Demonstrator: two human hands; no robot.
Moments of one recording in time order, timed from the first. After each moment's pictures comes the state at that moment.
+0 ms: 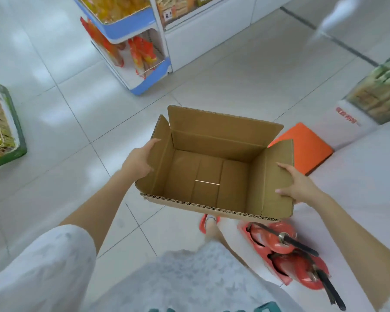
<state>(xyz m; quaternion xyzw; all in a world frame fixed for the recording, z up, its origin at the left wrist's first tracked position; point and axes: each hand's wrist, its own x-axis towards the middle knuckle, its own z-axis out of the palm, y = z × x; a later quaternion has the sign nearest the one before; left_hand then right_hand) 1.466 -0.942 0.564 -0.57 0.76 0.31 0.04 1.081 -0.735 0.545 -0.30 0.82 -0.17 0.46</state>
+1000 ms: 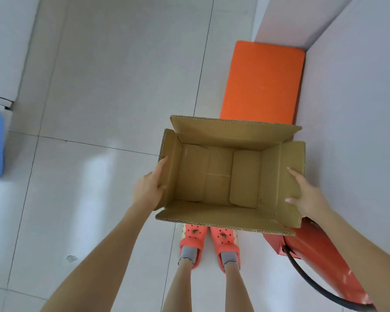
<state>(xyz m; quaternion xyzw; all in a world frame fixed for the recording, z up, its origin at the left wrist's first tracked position) 1.129 -1.136 0.165 -0.31 0.89 0.19 0.25 0.965 -0.769 0.160 0.03 0.88 -0.18 0.43</state>
